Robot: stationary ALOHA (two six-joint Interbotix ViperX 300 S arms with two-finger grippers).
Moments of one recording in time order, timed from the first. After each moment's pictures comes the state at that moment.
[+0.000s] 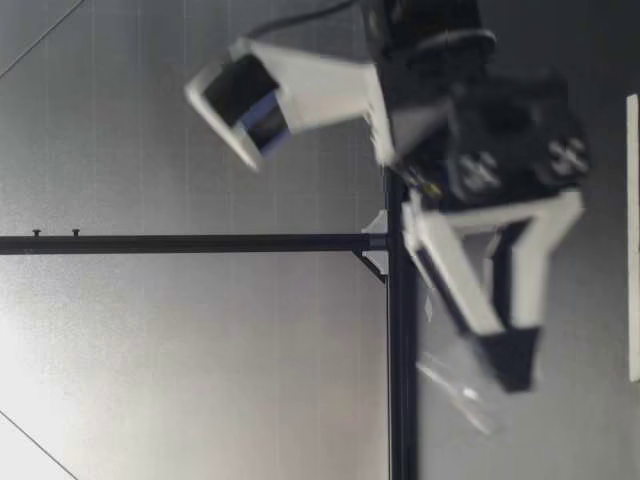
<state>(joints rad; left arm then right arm) -0.21 -0.23 1.30 -0.22 -0.90 -0.90 0.00 0.46 0.69 -0.11 -1.08 0.22</state>
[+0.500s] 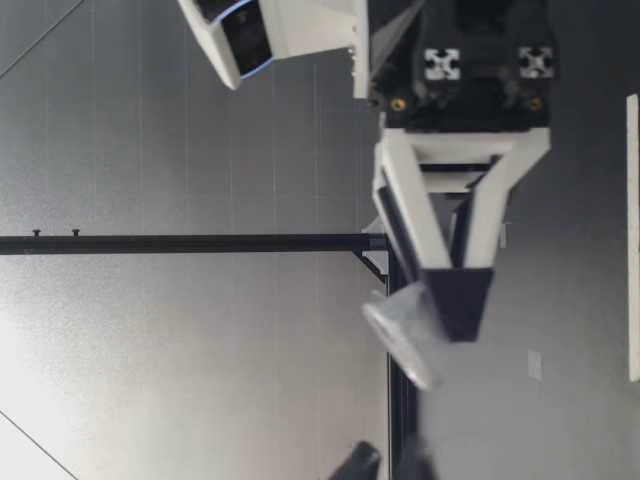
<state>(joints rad) -0.22 -0.06 1.19 -0.14 -1.02 -1.12 0.00 0.45 0.77 -0.17 -1.28 0.22</state>
